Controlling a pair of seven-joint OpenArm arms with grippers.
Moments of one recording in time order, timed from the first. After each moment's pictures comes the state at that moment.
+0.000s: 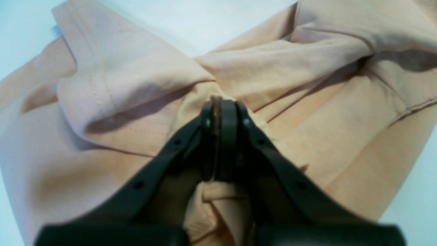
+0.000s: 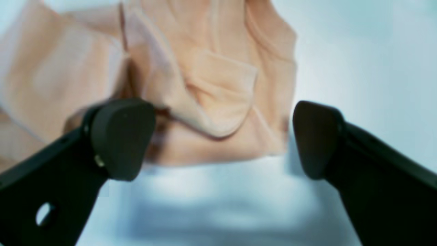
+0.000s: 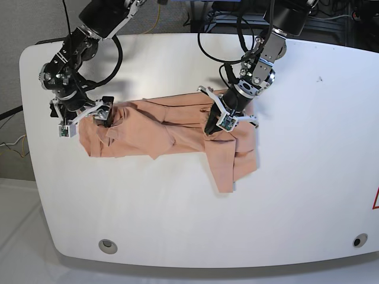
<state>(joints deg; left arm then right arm) 2.2 -7.9 21.1 70.7 -1.3 -11.0 -0.8 2.6 -2.9 43.8 90.6 8.2 39.5 -52.7</state>
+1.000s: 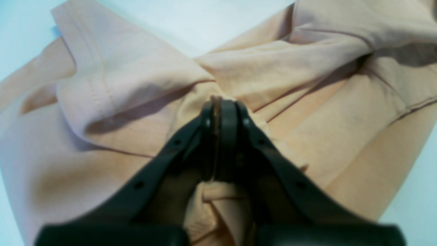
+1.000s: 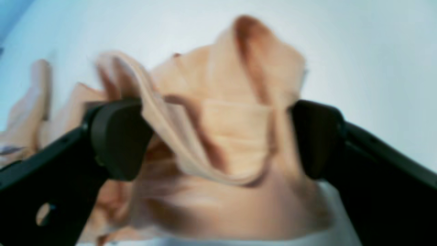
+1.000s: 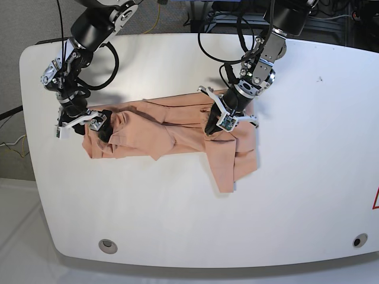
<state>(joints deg) 2.2 -7.9 21.2 70.7 -1.2 -11.0 -0.7 6.1 0.7 46.4 70.4 19.8 40.6 -41.3</state>
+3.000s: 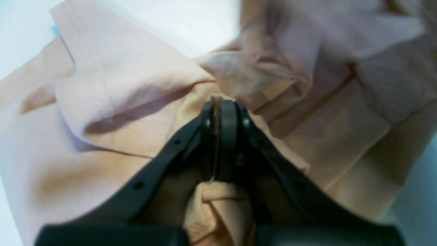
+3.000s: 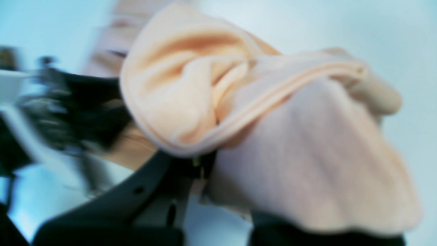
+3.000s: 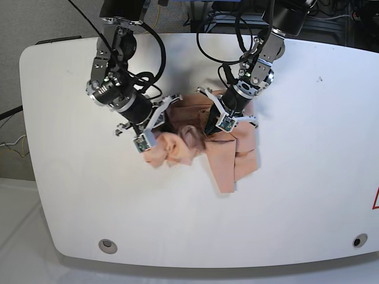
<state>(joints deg) 2.2 -7.3 21.2 70.7 -1.1 -10.4 -0.1 -4.3 -6.3 9.6 104.1 15.7 39.1 -51.2</state>
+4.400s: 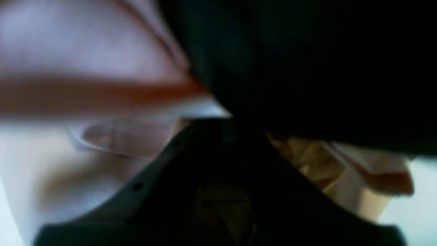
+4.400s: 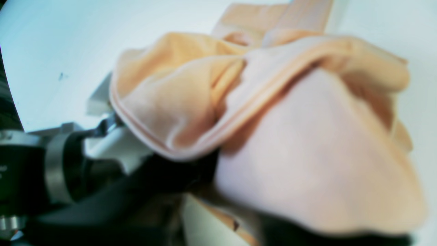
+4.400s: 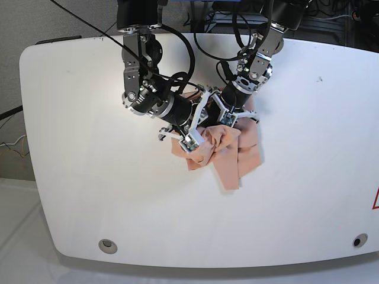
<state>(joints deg) 4.6 -6.7 20.9 74.3 -0.9 -9.5 1.9 -1.2 -8.1 -5.0 97.5 14.7 38.1 -51.2</state>
